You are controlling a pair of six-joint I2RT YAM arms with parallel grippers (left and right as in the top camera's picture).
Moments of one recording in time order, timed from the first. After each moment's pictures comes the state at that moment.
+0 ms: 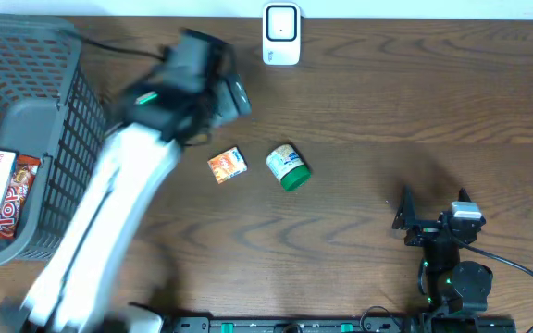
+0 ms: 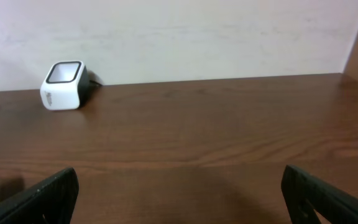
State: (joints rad) left arm -0.36 1.50 1.67 -1.05 -0.13 -0.65; right arm -0.02 0.01 0.01 -0.07 0.02 0.06
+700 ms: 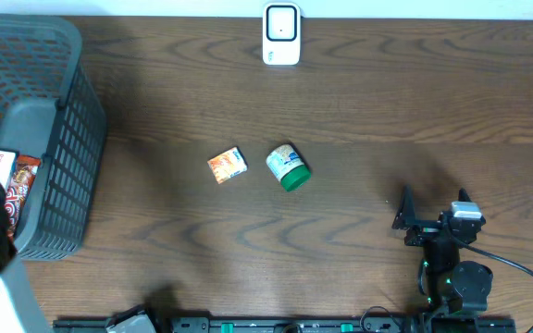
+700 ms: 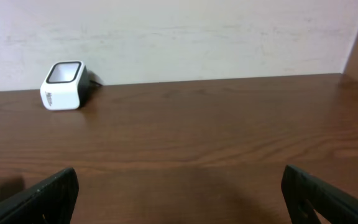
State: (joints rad) left arm 0.45 1.20 1.77 -1.19 -0.52 -0.52; right arm -0.02 0.01 0.01 -0.07 0.02 0.06
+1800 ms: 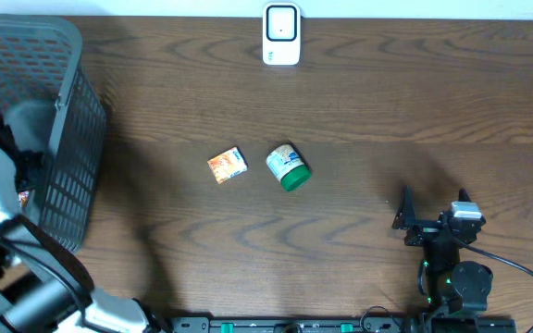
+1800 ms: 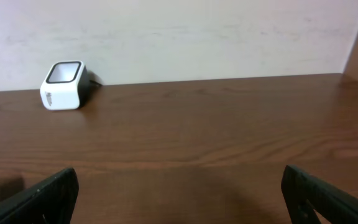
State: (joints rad) left arm 0.66 1.77 1.32 -0.81 -0.29 0.27; right arm -0.02 0.01 0.01 -0.07 0.02 0.06
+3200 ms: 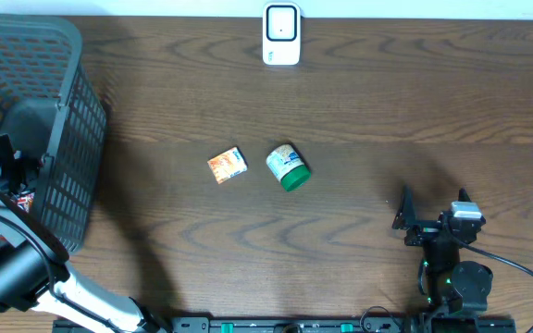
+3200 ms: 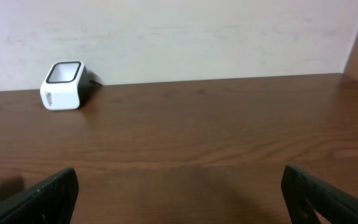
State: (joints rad) left arm 0.74 1.97 1.37 -0.74 -0.09 0.27; right arm -0.02 0.01 0.01 -0.07 0.02 0.06
